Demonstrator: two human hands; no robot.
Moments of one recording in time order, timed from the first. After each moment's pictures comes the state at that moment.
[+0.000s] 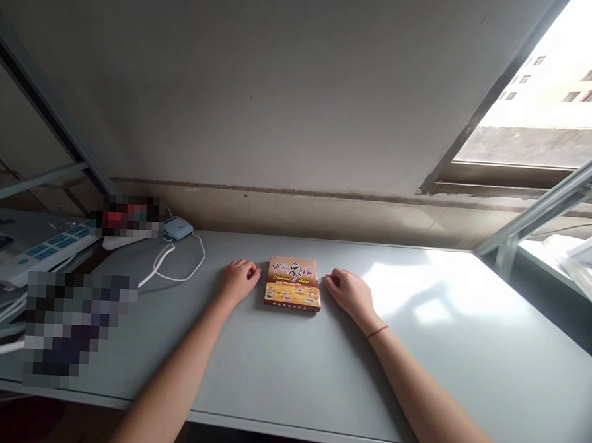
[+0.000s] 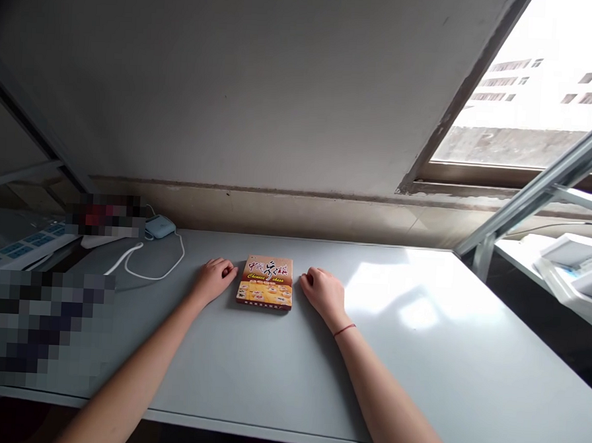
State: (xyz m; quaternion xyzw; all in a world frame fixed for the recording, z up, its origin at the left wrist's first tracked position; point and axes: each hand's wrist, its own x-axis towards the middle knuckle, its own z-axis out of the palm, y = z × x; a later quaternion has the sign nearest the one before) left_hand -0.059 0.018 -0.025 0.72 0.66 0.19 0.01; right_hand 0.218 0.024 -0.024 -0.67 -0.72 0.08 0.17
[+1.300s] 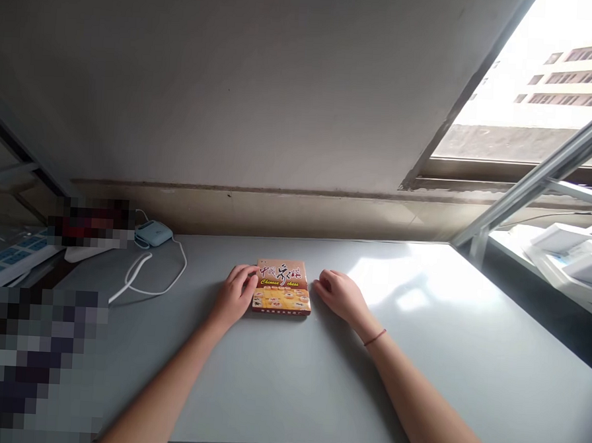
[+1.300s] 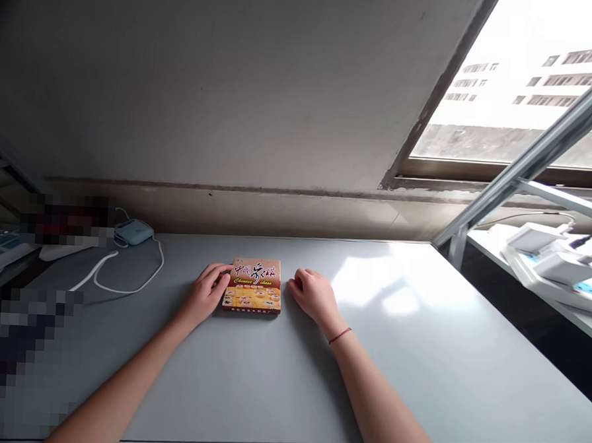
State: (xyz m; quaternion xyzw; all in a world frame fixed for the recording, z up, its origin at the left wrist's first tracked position) left_hand -0.038 0.003 -0.022 0.74 0.57 0.34 0.13; right_hand 0.226 0.021 -0.023 -0.61 -0.77 0.09 0.19
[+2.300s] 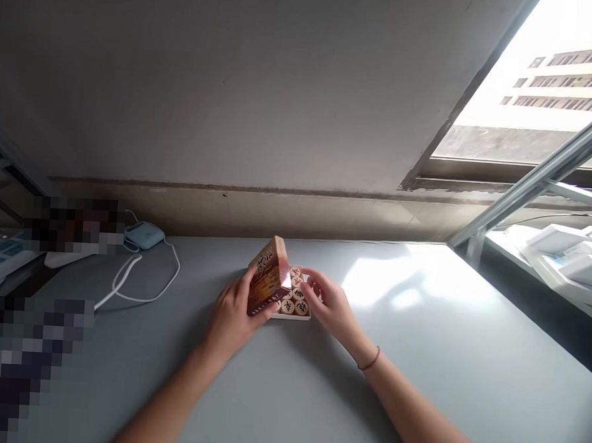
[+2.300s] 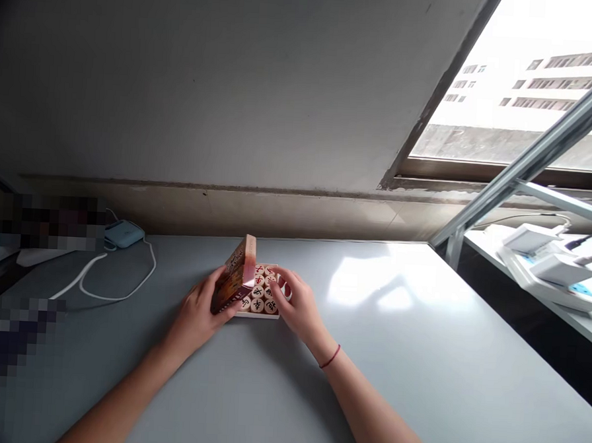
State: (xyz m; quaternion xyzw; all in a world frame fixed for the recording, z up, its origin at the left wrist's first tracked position) left_hand -0.022 -0.026 -0.005 0.75 0.58 0.32 0.09; right_hand 0.193 -0.003 -0.004 -0.54 -0.70 0.28 0.39
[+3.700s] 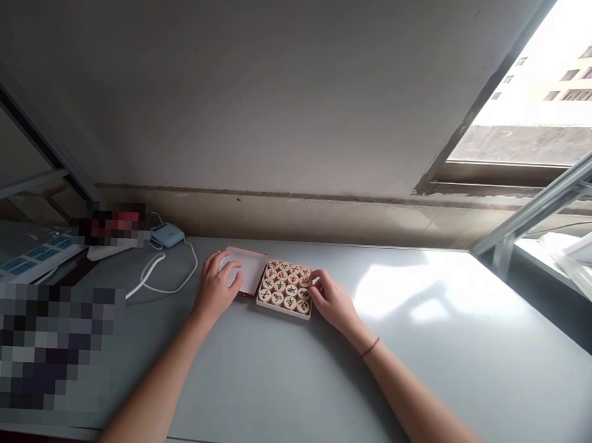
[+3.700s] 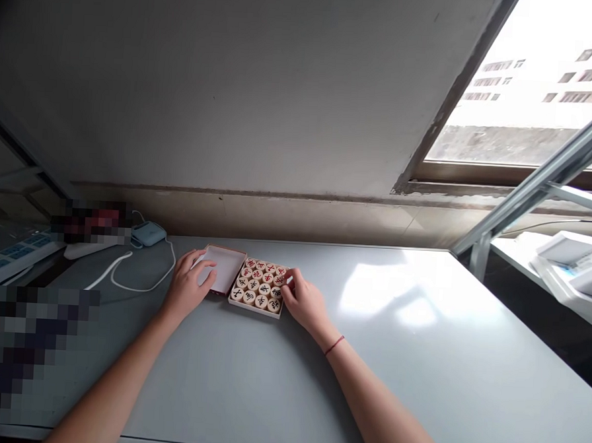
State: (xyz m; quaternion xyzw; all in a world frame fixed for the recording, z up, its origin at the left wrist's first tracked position) left_hand -0.081 0.009 -0.010 0.73 0.58 0.33 -0.14; right_hand 0.195 0.016 -0.023 -0.58 -0.73 0.24 0.27
